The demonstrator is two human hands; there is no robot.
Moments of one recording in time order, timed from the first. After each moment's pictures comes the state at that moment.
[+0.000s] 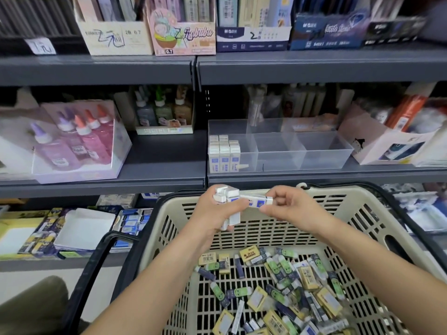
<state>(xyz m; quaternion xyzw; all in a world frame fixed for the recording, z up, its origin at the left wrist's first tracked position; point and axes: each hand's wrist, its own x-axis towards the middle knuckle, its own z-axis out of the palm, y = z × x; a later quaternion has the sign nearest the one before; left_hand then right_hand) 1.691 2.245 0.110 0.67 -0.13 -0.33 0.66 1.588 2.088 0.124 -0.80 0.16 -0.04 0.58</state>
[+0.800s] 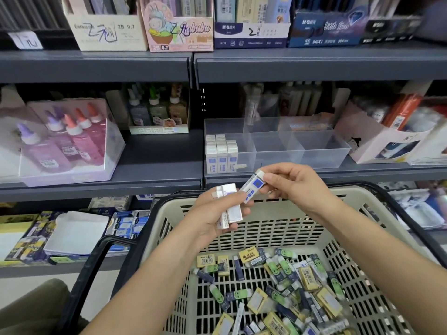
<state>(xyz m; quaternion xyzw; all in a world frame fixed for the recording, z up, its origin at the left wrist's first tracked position) 1.694 2.247 0.130 0.57 -0.10 -0.45 0.68 1.604 2.087 0.154 -0.73 0.13 -0.15 0.65</state>
